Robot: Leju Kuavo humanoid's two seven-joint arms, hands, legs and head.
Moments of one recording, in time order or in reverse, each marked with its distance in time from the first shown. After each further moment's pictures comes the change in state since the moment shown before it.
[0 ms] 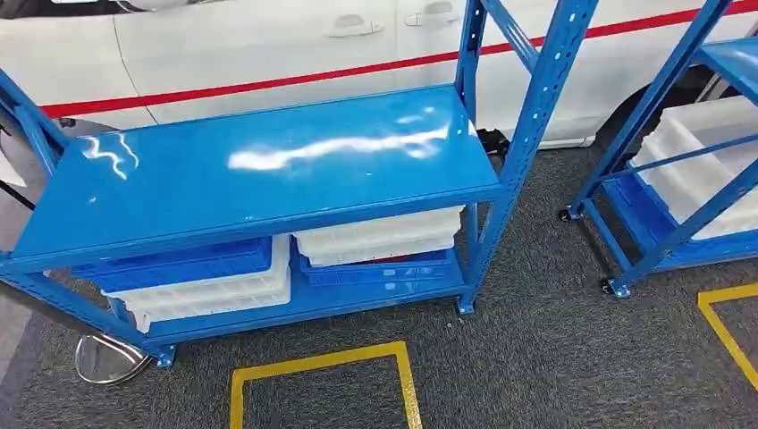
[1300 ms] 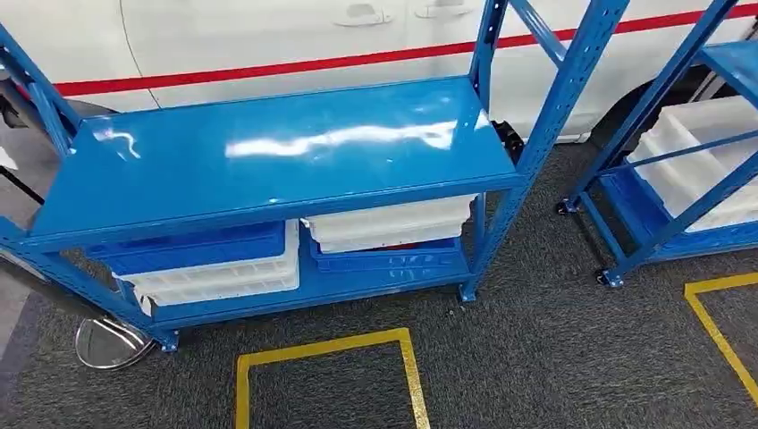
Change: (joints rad) left arm 0.010 -0.002 0.069 -0.036 -0.175 0.016 0.266; right arm 0.038 -0.031 0.083 0.000 -0.002 0.051 0.031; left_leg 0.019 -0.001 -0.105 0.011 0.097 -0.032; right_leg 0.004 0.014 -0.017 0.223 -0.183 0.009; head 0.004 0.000
